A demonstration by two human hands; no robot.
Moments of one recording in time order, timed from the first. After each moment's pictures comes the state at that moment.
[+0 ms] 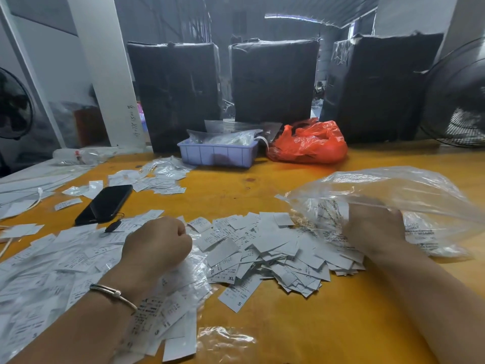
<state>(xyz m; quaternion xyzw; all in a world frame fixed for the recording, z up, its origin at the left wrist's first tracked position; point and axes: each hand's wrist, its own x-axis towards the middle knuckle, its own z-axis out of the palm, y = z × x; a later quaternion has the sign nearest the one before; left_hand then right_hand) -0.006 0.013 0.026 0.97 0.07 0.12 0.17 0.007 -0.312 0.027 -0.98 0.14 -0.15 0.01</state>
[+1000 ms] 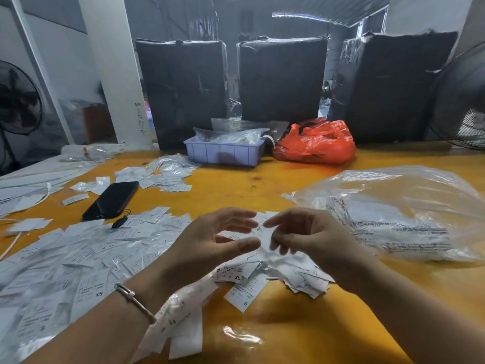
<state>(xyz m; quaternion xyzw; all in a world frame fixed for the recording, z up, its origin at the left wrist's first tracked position) -0.023 -0.021 0.030 0.84 -0.25 0.02 0.48 -0.035 -0.235 0.035 -0.76 -0.19 0.00 0.62</state>
